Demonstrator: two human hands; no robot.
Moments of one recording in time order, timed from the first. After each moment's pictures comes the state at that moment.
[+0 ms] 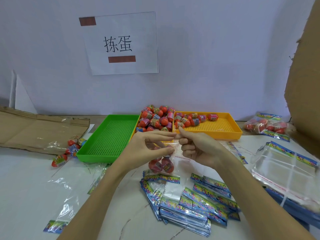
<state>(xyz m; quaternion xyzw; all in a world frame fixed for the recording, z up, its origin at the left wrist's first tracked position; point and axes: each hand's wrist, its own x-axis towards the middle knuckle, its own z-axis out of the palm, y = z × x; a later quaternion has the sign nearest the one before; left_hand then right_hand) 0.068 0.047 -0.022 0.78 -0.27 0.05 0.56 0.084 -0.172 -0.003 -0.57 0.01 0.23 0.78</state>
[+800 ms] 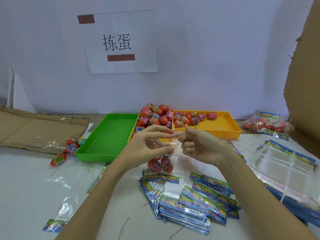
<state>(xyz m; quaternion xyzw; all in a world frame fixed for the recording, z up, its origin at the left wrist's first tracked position) 0.066 0.045 -0.020 0.78 -0.27 0.04 0.57 0.087 -0.177 -0.001 -0.50 0.05 0.28 0.82</state>
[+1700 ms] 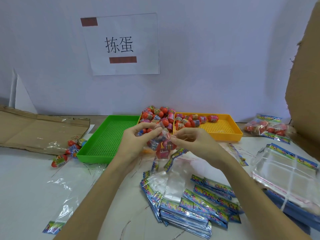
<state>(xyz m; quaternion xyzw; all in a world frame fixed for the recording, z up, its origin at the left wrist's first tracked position) 0.065 0.042 -0.006 0.64 -0.04 0.06 0.76 0.081 -0.173 -0.001 -0.81 -0.18 0.05 0.55</state>
